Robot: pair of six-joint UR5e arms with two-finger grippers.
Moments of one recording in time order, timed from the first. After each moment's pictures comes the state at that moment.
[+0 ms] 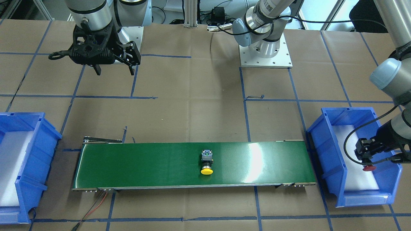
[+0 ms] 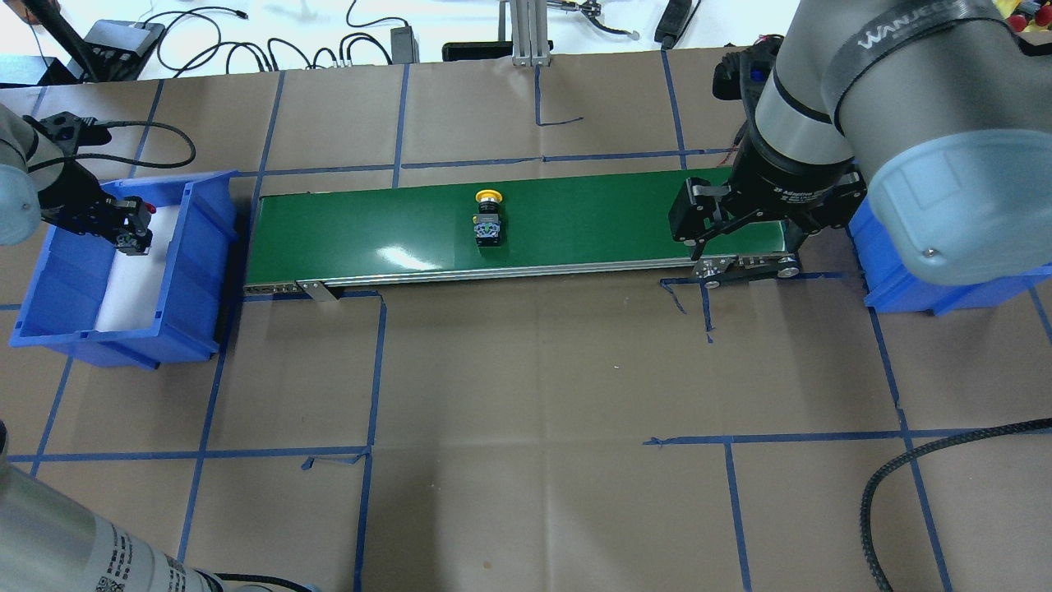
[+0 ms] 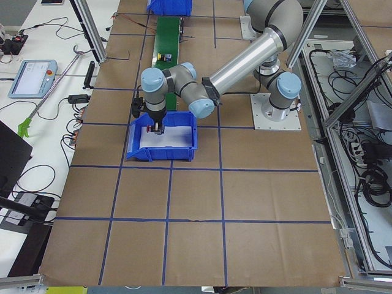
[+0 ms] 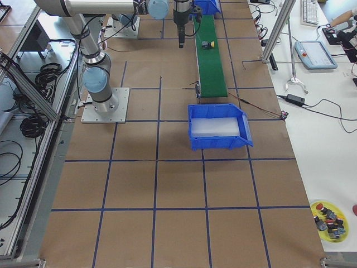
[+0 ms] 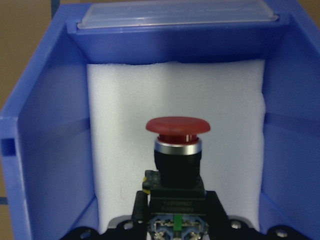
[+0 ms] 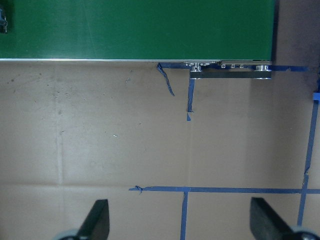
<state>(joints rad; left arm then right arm) -1.02 -1.92 -1.58 -1.20 1.57 0.56 1.66 -1.66 1.72 -1.63 -1.58 0.06</state>
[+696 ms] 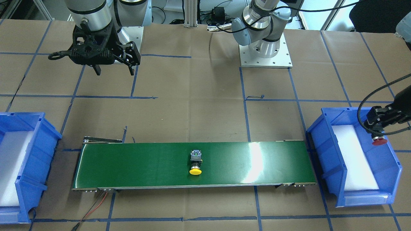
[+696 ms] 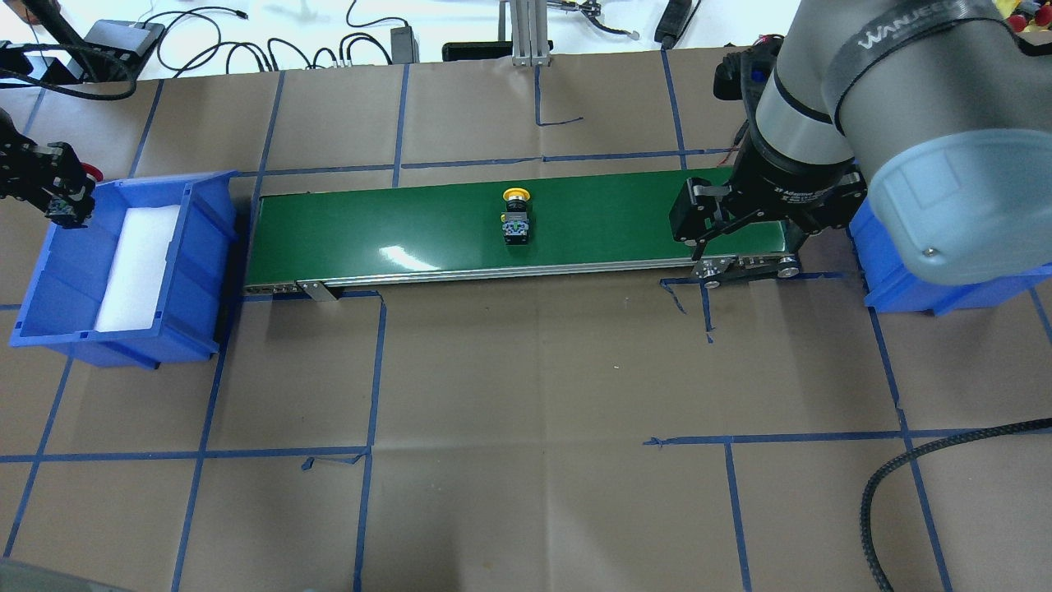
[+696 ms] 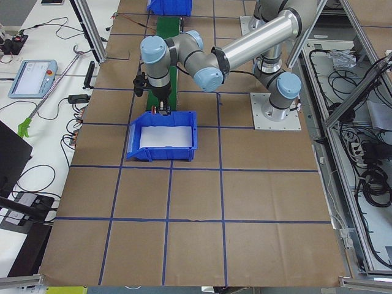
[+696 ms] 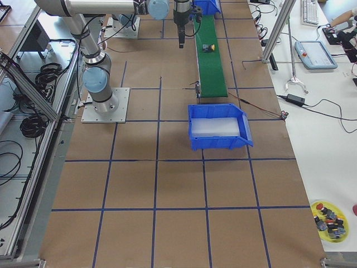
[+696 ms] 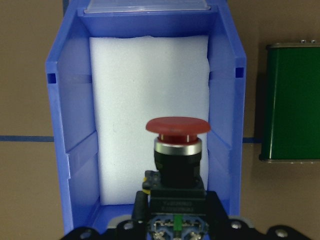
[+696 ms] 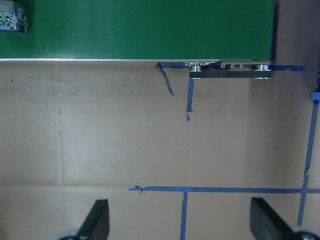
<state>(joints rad) -1.06 -1.82 -1.48 -1.45 1.58 0.49 1.66 -1.66 1.72 -1.63 -1.58 0.06</state>
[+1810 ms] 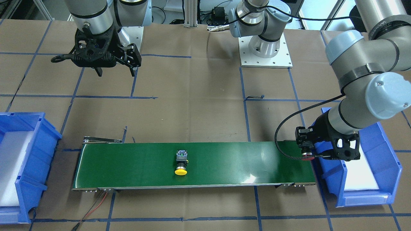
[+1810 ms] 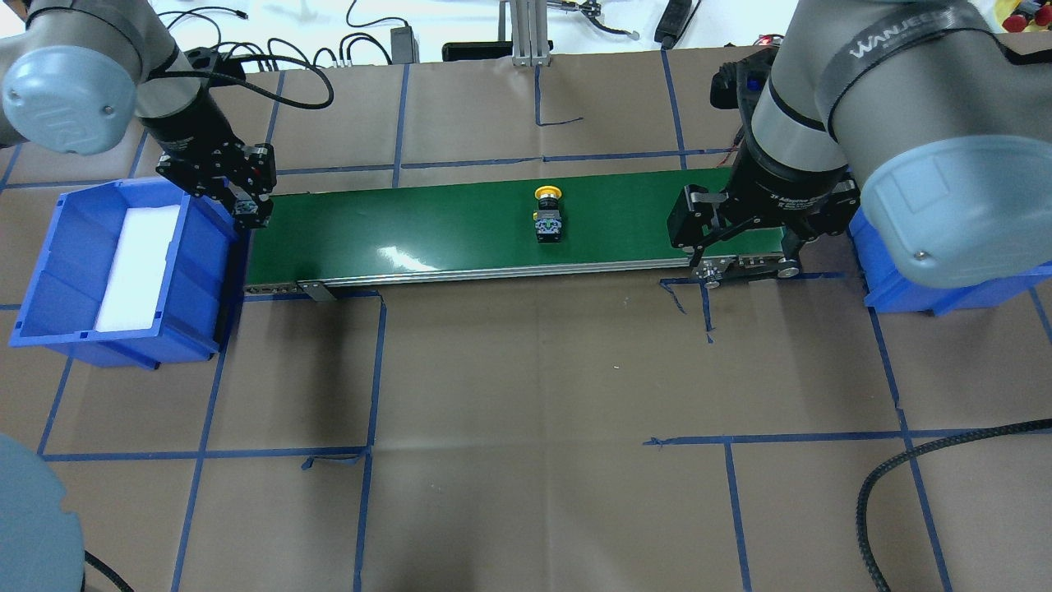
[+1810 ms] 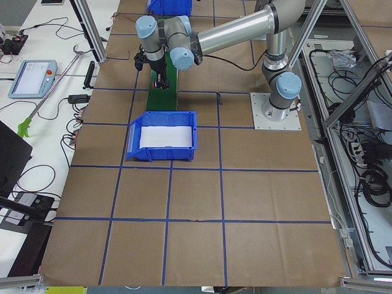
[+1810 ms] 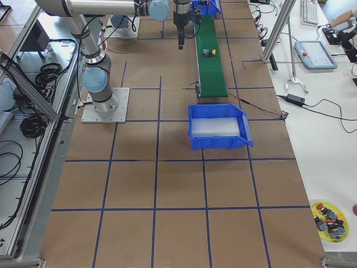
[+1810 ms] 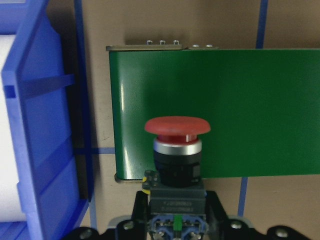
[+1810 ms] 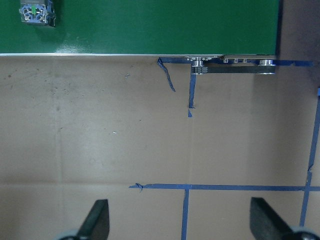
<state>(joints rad) -1.37 -1.91 -1.54 -1.40 1.57 0.21 1.66 -1.65 1.73 -1.63 -1.58 0.06</state>
